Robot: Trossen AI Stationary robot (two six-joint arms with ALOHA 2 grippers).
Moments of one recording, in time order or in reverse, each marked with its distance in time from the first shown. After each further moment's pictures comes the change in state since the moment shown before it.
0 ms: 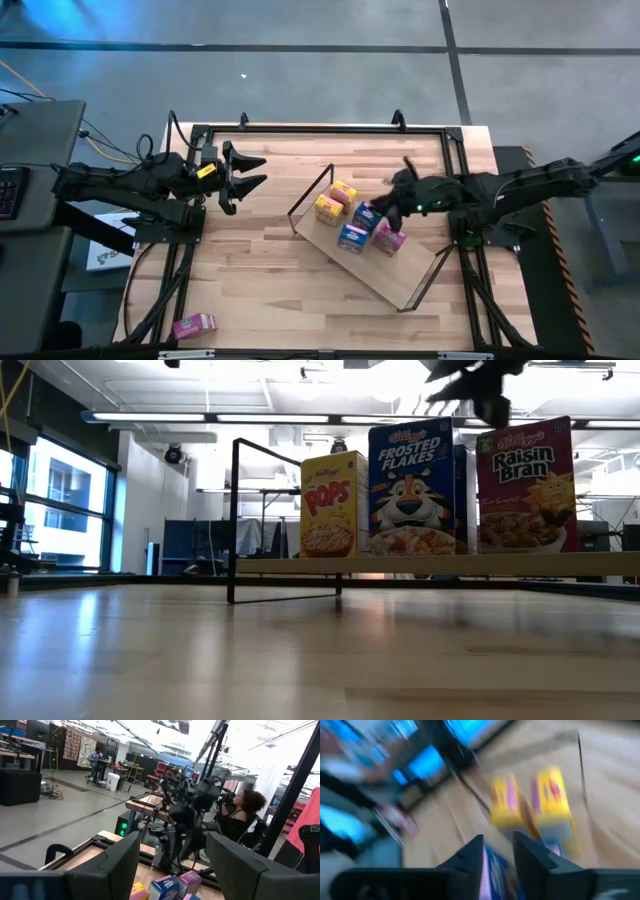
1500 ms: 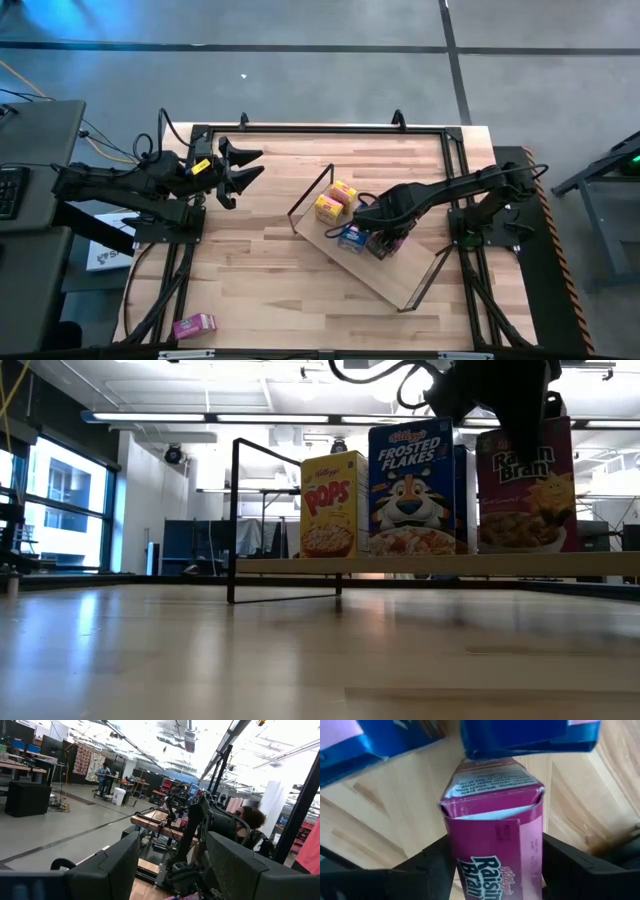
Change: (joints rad) left arm 0.000 0.003 0.000 0.089 -0.054 0.008; right arm 0.041 0.651 0.576 -1.060 -0.363 0.206
